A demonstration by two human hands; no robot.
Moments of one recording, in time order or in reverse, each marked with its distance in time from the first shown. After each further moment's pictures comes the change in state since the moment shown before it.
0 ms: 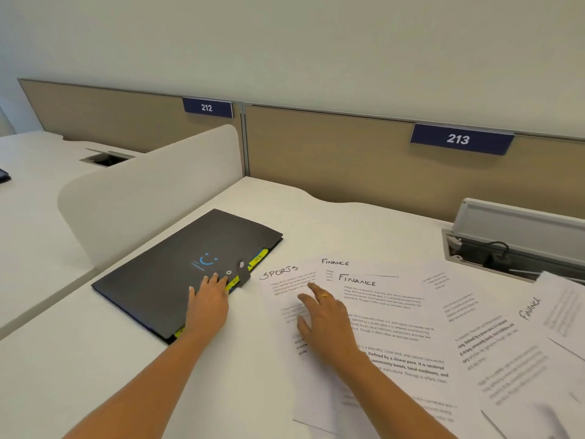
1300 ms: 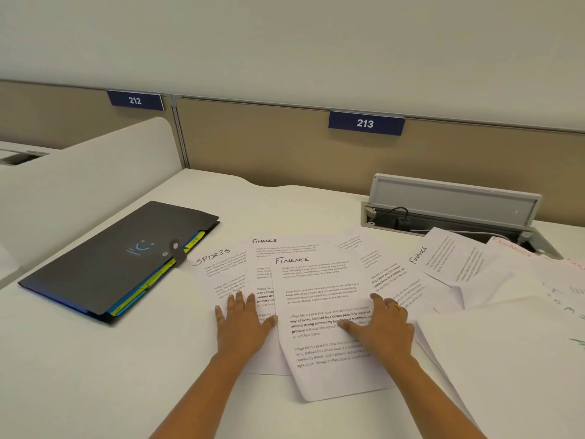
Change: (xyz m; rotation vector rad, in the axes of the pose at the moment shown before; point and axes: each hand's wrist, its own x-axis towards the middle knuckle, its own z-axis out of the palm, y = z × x) left_hand -0.139 0.150 0.024 -0.033 -0.261 0.149; right_hand -0.156 0.117 -0.101 -0.064 -0.064 0.770
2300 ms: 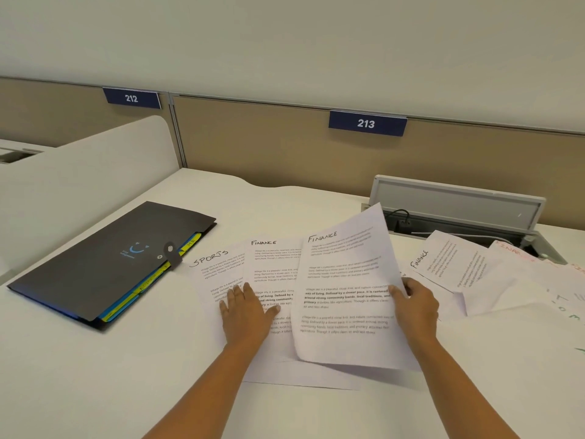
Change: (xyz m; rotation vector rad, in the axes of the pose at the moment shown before) left_hand 0.023 0.022 0.000 -0.121 0.095 -0.114; right_hand 0.032 0.012 -0.043 0.662 0.244 0.145
